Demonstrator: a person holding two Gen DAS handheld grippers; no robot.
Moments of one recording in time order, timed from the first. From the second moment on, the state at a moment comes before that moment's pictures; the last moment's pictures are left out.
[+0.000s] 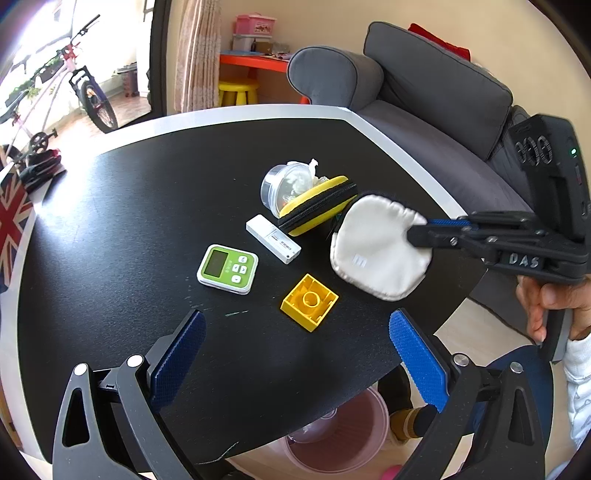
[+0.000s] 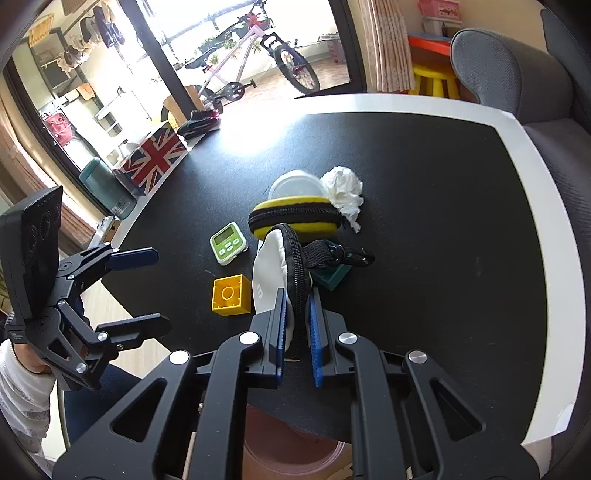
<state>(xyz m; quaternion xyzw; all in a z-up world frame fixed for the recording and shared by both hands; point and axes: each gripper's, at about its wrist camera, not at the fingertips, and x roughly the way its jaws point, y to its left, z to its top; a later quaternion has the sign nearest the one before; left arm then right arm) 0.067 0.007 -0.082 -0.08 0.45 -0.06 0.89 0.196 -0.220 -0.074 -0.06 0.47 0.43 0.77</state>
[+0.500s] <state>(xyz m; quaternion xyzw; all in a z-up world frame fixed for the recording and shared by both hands) 0.087 -0.013 -0.098 -0.05 0.47 -0.06 0.88 0.209 -0.246 -0.059 -0.06 0.45 0.39 0.80</state>
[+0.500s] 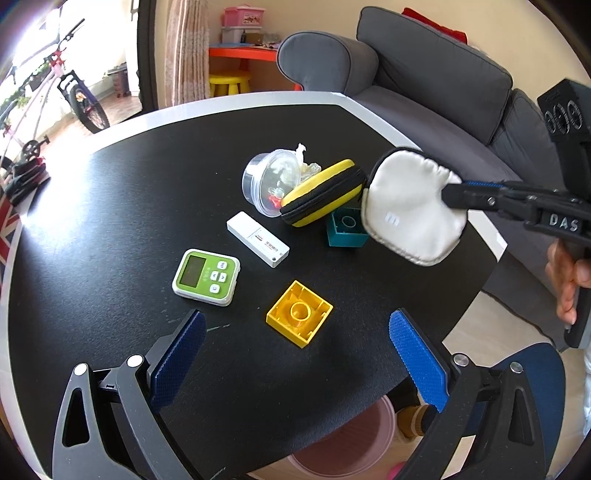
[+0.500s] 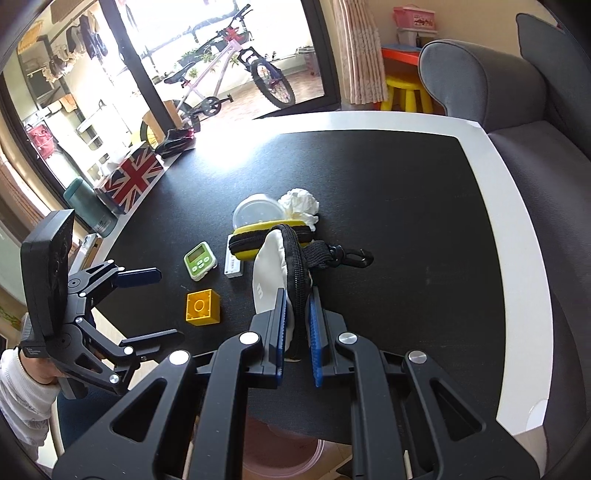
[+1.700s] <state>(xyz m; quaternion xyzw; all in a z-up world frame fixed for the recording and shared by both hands) 0.073 -0.017 -0.076 -0.05 0.45 -0.05 0.89 0.196 -0.247 -0.045 -0.07 0.43 0.39 0.81</state>
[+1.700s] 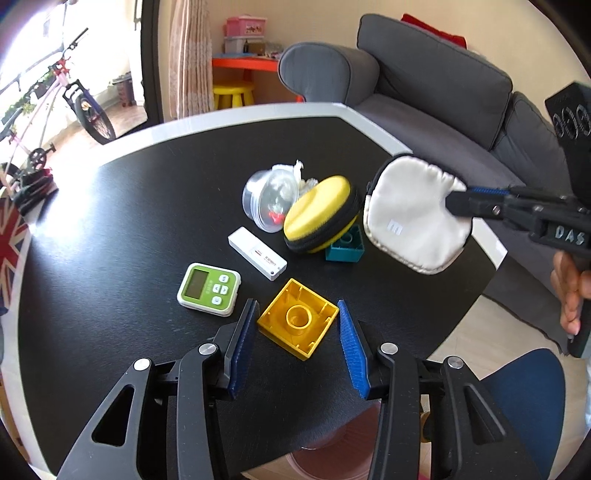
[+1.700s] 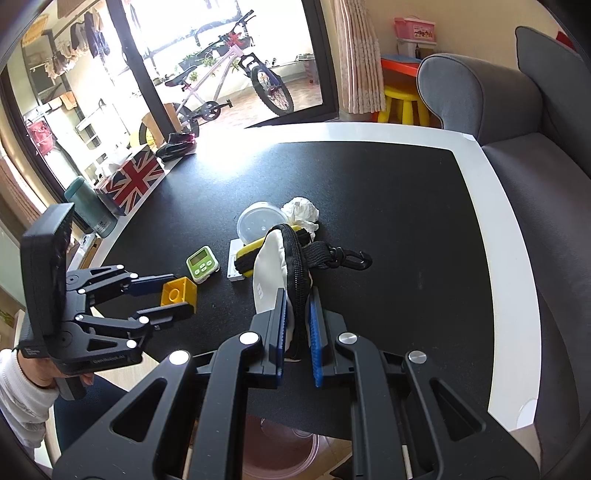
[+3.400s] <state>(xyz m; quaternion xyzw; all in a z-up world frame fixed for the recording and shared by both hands) -0.049 -0.034 -0.057 -0.07 0.44 -0.06 0.90 0.062 -0.279 -0.059 -0.09 0.44 0.44 0.78</state>
